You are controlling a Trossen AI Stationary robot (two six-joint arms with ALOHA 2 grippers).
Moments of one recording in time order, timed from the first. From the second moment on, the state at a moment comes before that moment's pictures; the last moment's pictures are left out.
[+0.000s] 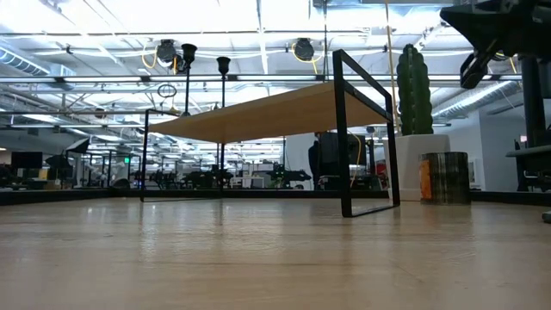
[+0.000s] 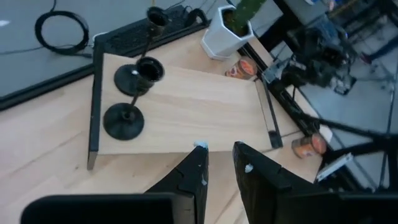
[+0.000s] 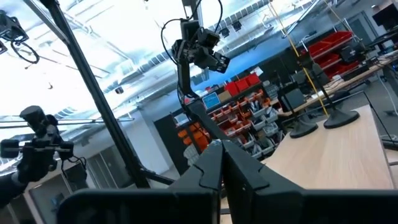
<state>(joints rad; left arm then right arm) 0.55 1.07 1.82 -1.39 0.21 -0.51 0.31 0.06 0.02 0.45 0.39 0.38</state>
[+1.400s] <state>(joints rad) -0.36 0.47 0.51 -0.19 -0.25 -0.50 0.31 0.06 0.02 0.56 0.15 0.36</state>
